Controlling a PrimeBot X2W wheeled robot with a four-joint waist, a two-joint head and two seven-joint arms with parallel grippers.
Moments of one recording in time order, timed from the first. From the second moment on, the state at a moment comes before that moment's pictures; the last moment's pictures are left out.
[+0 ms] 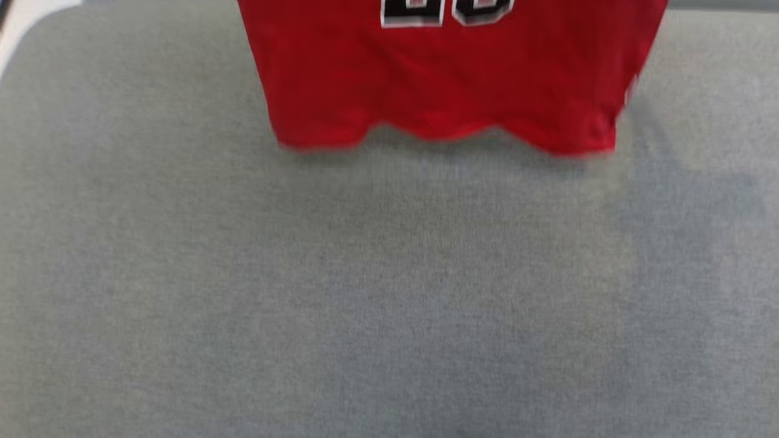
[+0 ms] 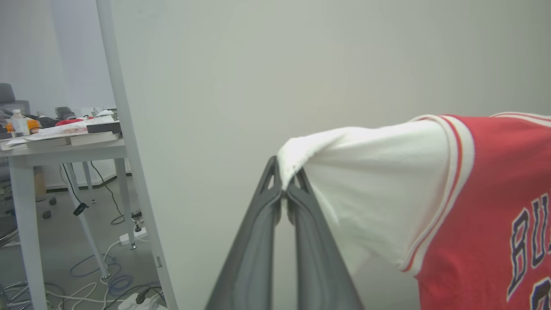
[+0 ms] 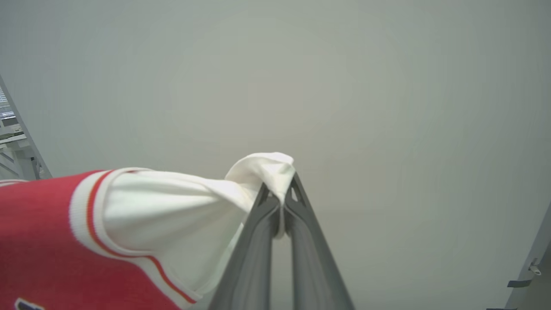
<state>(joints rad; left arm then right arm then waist) -1.19 0.87 -0.54 0.17 -1.03 0.02 -0.10 -1.23 -0.26 -0.20 0.17 0.29 0.13 0.49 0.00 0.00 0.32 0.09</state>
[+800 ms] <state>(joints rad) -1.74 0.65 -0.57 0.71 -0.90 -0.13 -0.24 -1.79 -0.16 -0.36 0.72 0.02 0.13 0.05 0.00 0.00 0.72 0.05</state>
